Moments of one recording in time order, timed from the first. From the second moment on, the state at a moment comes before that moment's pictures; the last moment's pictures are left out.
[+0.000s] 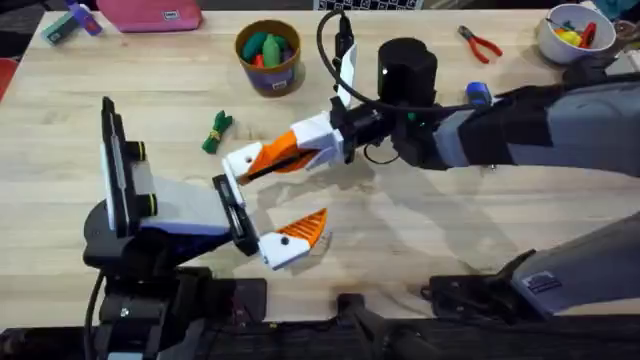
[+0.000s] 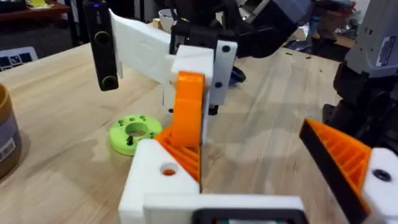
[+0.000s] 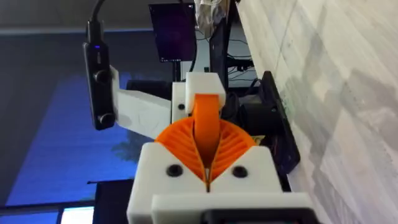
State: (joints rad) left arm -0.03 0.00 0.01 -0.11 1.10 -0.04; right arm 0.58 1.75 0.75 0.72 -1.29 1.25
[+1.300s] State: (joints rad) left arm -0.03 0.00 0.01 -0.11 1.11 -0.03; right arm 0.59 1.76 0.75 0.72 -1.21 1.26
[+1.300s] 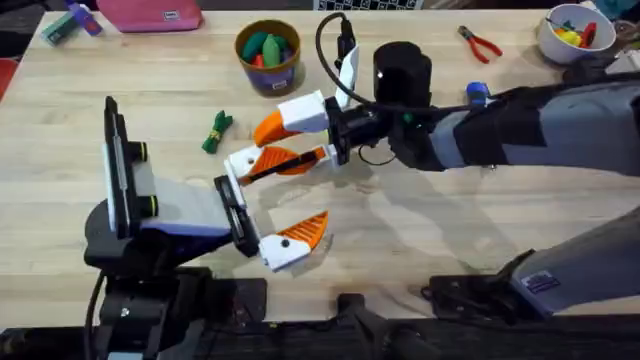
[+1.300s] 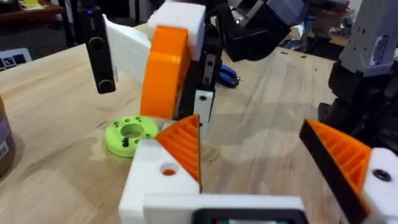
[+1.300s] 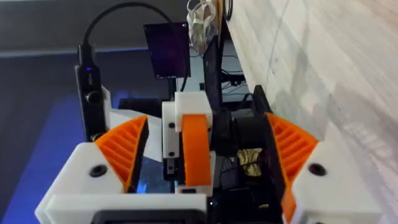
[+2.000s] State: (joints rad) left arm -0.03 0.00 0.01 -0.11 1.11 -0.03; right arm 0.33 1.31 1.05 -0.73 -0.86 0.48
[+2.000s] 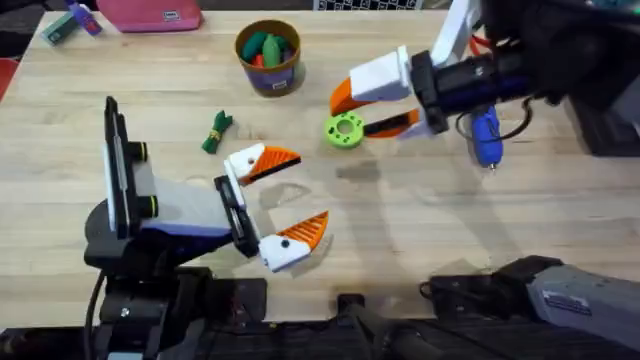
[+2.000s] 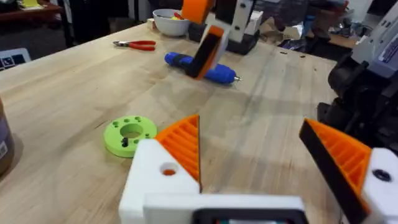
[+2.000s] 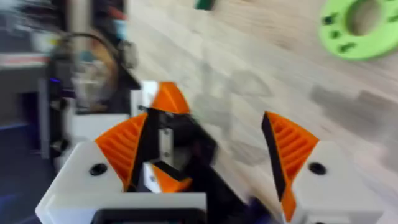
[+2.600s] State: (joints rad) left arm -0.03 0.00 0.01 -0.11 1.11 -0.03; right arm 0.40 1.31 1.33 -1.10 -0.24 0.07
